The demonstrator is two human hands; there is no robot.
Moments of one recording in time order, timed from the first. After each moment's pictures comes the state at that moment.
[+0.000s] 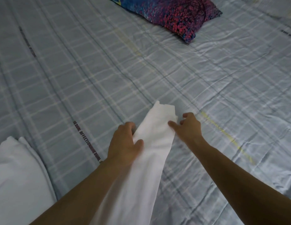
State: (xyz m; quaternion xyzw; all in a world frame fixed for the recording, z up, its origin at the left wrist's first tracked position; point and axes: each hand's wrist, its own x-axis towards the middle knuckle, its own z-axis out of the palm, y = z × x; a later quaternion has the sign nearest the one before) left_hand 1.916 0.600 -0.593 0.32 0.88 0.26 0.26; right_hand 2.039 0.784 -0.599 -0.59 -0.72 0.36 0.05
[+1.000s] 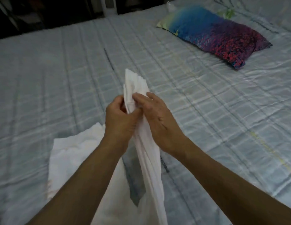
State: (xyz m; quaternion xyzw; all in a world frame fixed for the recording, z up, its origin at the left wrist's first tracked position) left_hand 1.837 0.450 -0.428 0.09 0.70 0.69 0.15; right_hand 1.908 0.550 -0.436 -0.09 -0.85 0.50 0.17
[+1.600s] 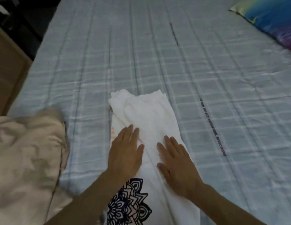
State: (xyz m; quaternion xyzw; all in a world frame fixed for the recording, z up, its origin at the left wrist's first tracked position) left_hand 1.886 0.193 -0.598 0.19 0.96 0.16 0.11; right_hand 1.979 0.379 -0.601 0.01 -0.98 0.16 -0.12
